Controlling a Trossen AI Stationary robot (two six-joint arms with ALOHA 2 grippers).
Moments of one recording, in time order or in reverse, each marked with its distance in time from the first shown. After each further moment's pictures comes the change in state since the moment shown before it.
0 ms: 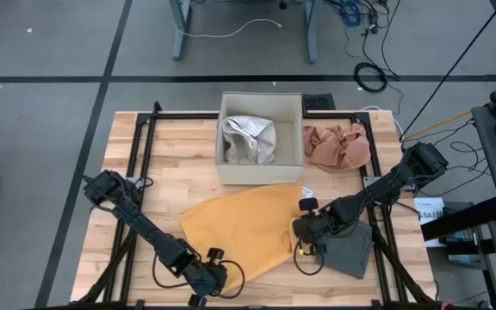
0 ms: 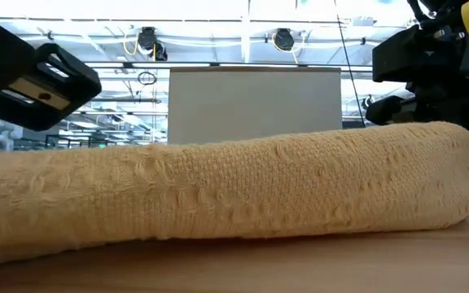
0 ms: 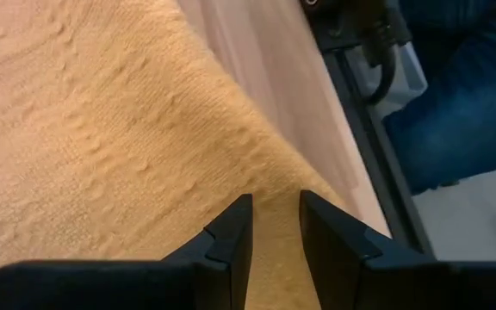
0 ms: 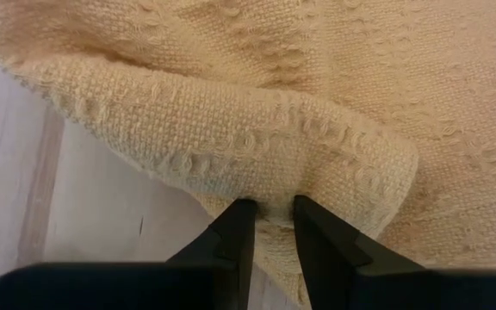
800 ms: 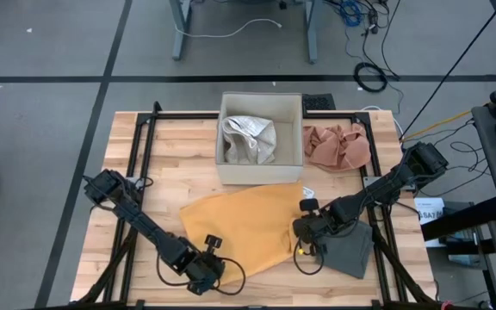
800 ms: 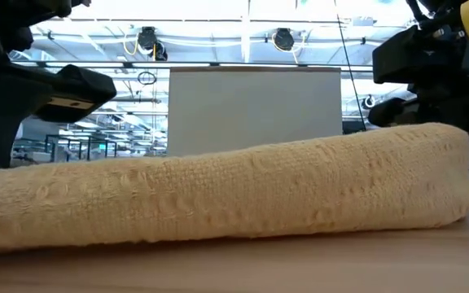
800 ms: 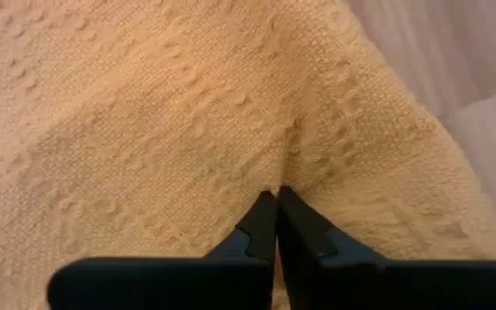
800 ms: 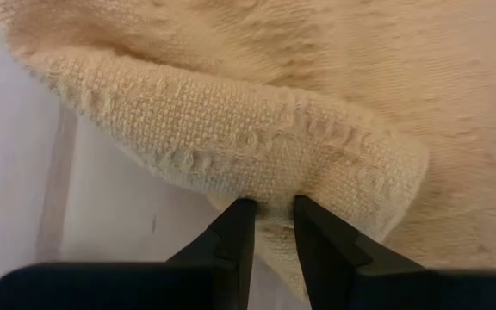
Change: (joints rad) left arm 0.024 0.004 0.003 -0.244 -0.154 0.156; right arm -0.001 0.000 0.000 0.000 -0.028 0.024
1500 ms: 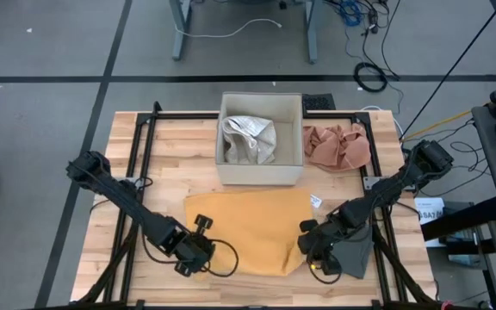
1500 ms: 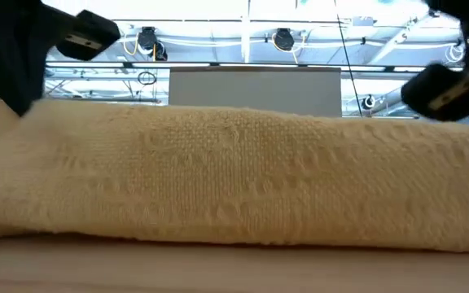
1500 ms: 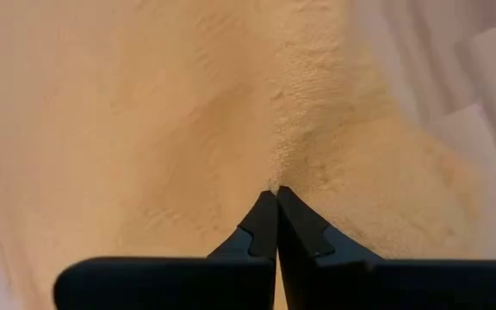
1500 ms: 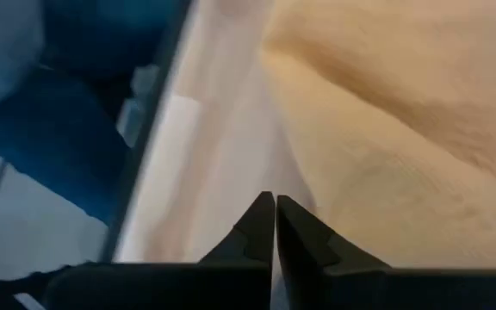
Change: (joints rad) left arm 0.062 -0.271 -0.003 -0.325 -0.011 0.101; right arm 0.090 -0.065 -0.001 0.192 -0.331 0.091
